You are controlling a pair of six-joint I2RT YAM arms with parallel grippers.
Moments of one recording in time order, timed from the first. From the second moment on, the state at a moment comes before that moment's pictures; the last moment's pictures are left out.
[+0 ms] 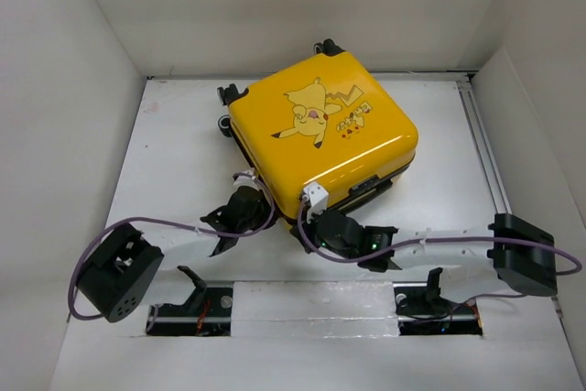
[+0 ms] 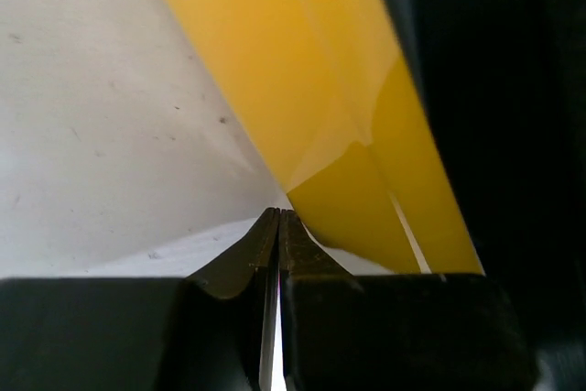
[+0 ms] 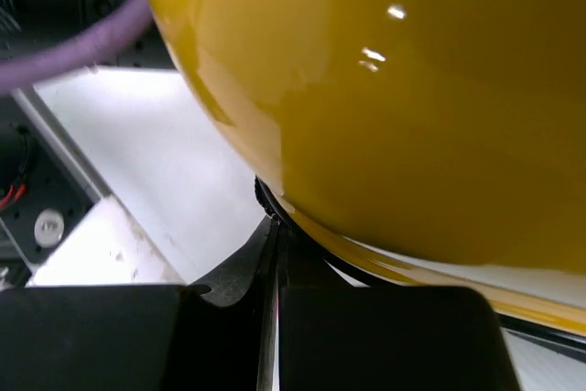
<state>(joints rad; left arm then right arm) -0.71 1.24 0.32 0.24 -0.09 -0.84 1.27 1.31 0.63 0.22 0.31 0.46</state>
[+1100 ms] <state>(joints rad) -0.03 1.80 1.00 0.63 0.18 -1.29 1.06 1.12 0.50 0.23 0.08 0.44</state>
